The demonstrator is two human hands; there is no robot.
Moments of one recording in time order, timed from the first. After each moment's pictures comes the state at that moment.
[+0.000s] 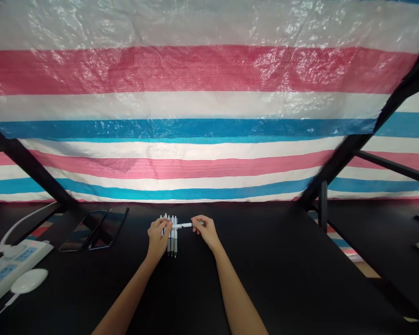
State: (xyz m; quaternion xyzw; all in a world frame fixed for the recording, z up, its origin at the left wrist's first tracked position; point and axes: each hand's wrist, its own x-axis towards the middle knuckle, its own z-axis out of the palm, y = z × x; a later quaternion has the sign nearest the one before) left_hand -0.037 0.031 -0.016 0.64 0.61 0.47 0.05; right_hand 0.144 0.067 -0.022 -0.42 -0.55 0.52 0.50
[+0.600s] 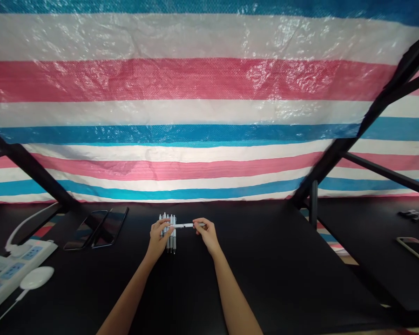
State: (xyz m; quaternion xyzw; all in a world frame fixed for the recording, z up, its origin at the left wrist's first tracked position) left_hand -0.043 0.023 -0.020 0.65 0.59 0.47 0.13; right_hand 0.151 0.043 -0.012 -0.43 -0.49 0.53 0.54
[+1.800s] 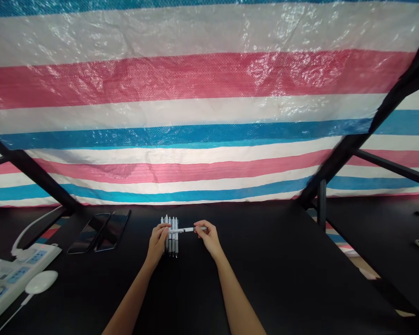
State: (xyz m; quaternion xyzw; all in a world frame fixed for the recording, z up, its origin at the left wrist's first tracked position) left_hand -0.047 0.022 -0.013 0.61 0.59 0.49 0.21; right_hand 0.151 0.042 -0.010 -0.42 -0.51 0.53 0.54
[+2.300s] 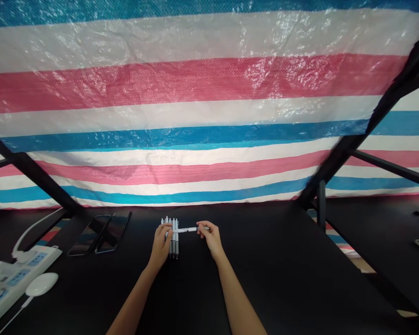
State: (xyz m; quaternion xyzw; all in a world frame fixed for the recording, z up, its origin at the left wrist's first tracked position) left_hand -0.039 0.018 -0.013 0.66 0.56 0.48 0.14; right_hand 0.153 0.044 -0.014 -0.43 -0.48 0.53 0.56
